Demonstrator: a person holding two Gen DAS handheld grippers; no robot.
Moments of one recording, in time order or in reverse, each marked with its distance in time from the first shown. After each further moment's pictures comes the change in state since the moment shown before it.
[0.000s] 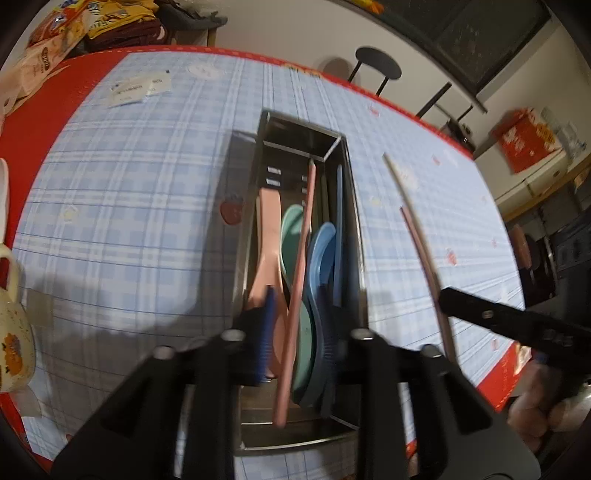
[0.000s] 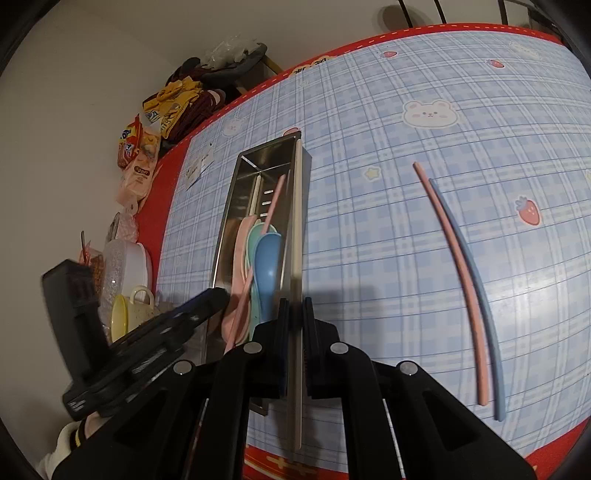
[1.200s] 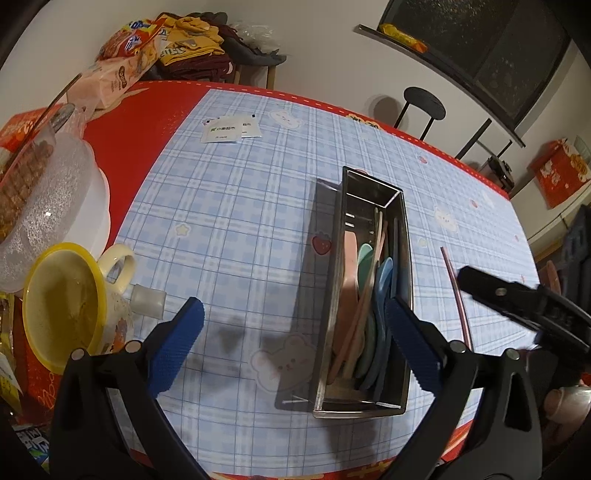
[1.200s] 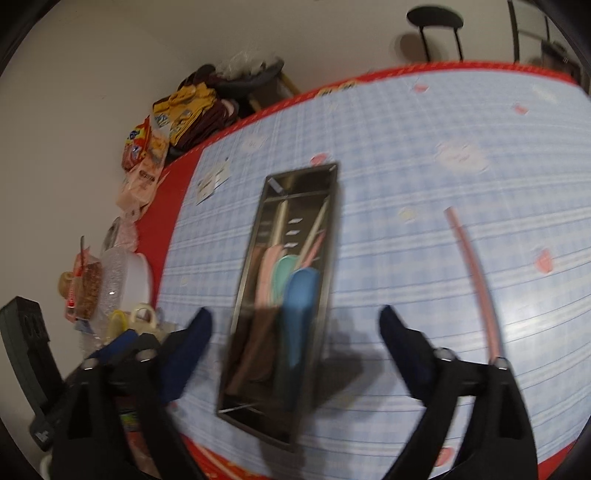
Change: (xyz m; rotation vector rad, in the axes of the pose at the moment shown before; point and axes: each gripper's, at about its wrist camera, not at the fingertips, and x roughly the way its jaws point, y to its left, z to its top) left arm -0.070 0.026 -0.005 -0.064 -0.117 0.209; right arm 0.002 0.036 0.014 -0.092 -0.101 -0.060
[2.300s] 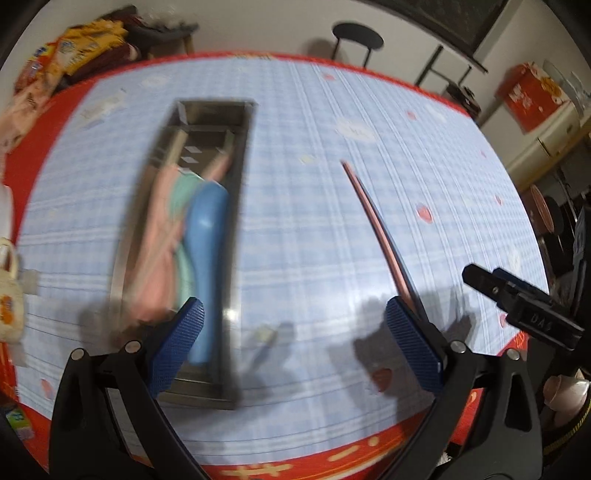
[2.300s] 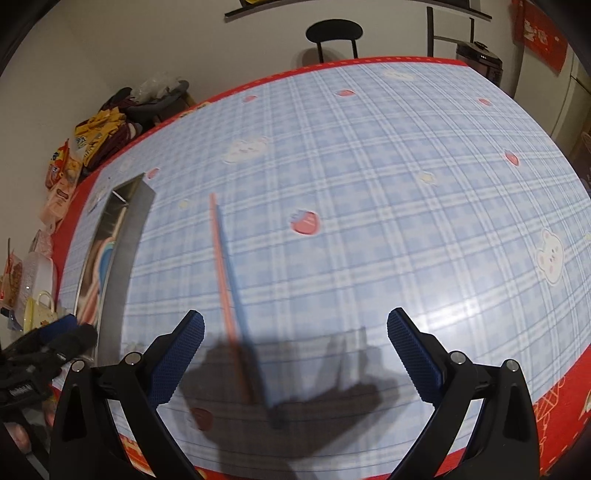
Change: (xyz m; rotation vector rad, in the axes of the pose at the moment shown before) left arm 0.063 -0.159 -0.053 0.200 0.173 -0.069; right arm -0.070 -0.176 -0.048 0.064 -0.059 -0.278
